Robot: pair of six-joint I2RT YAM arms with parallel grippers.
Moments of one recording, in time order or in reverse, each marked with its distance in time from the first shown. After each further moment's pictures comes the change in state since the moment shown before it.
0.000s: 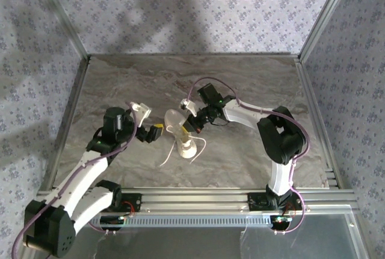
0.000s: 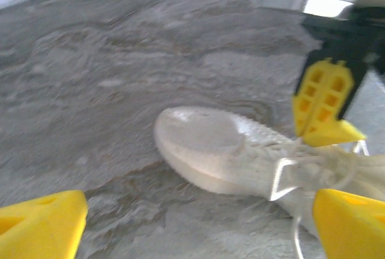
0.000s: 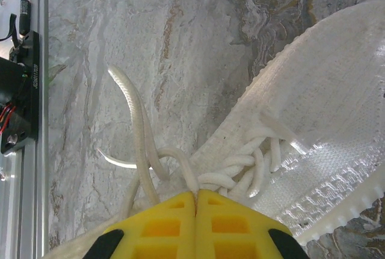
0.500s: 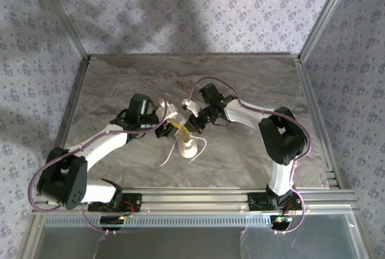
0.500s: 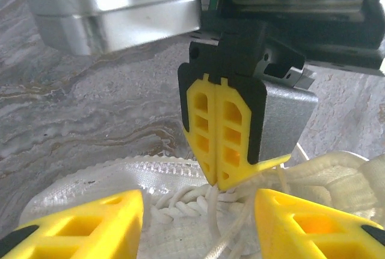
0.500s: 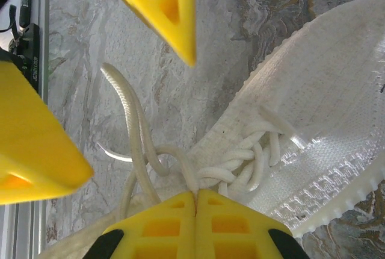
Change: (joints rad) left arm -0.147 0.429 0.202 0.032 0.203 0.260; right arm -0.010 -0.010 -0.011 -0.013 -0.006 -0.039
